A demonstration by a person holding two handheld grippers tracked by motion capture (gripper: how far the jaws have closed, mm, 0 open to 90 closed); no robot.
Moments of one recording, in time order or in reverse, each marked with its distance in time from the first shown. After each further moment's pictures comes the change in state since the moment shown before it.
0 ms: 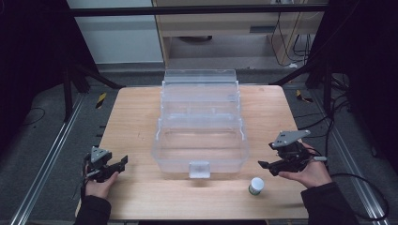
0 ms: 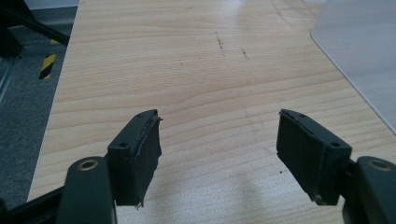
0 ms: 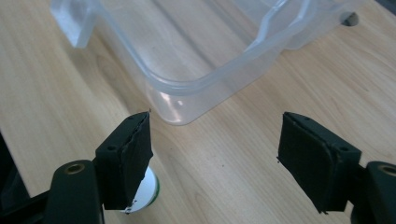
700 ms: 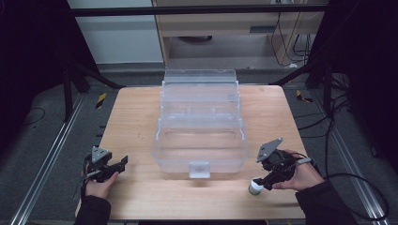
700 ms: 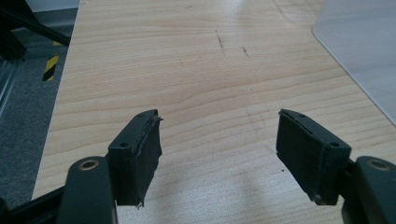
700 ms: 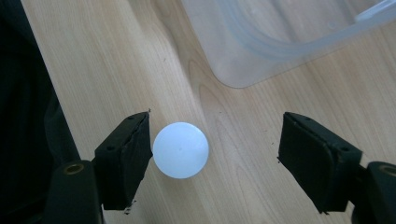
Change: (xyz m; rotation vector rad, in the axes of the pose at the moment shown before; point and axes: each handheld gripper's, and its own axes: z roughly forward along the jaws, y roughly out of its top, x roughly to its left) left arm -0.001 0.000 0.001 0.006 0.009 0.019; right arm 0.029 0.007 0.024 0.250 0.150 -0.176
